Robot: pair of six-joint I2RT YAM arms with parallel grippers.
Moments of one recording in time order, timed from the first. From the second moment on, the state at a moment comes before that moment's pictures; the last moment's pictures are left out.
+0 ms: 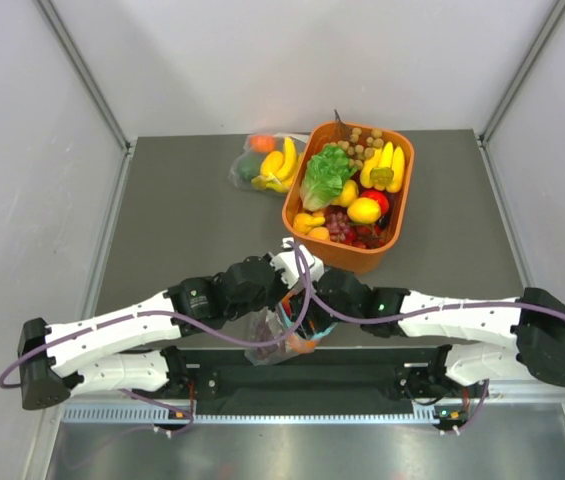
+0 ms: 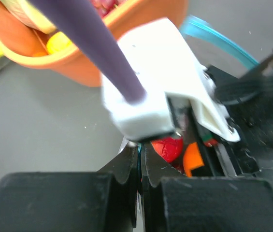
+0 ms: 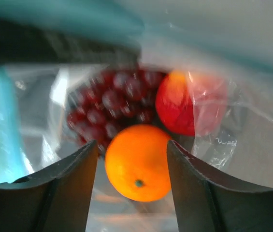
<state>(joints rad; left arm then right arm) -1.15 1.02 0.86 -0.36 -0.30 0.02 1.14 1.25 0.68 -0.06 -0.05 0.40</state>
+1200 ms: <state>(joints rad) -1.17 1.04 0.84 -0.48 -0.20 0.03 1.51 1.42 0.59 0.08 0.47 0.87</state>
